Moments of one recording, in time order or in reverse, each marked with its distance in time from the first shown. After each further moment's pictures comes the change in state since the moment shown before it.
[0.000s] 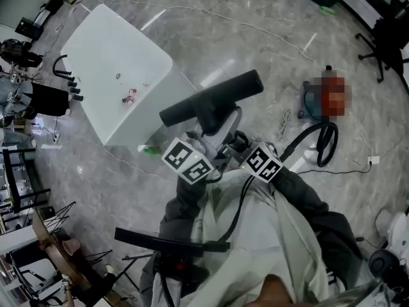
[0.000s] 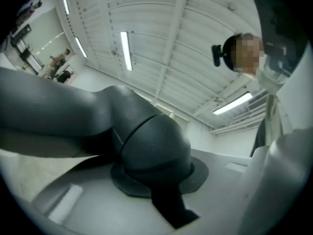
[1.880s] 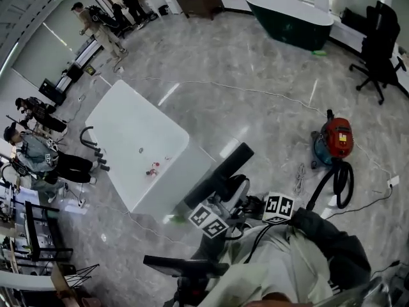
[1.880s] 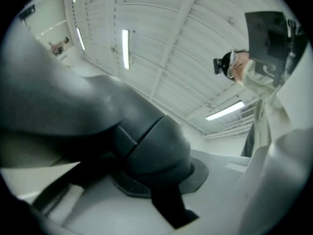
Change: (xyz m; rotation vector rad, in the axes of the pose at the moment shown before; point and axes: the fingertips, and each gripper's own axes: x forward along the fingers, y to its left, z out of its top) left arm -0.019 -0.009 -0.016 -0.074 -0.027 -0.090; right arm -0.007 0.047 -0.017 0.065 0.045 0.378
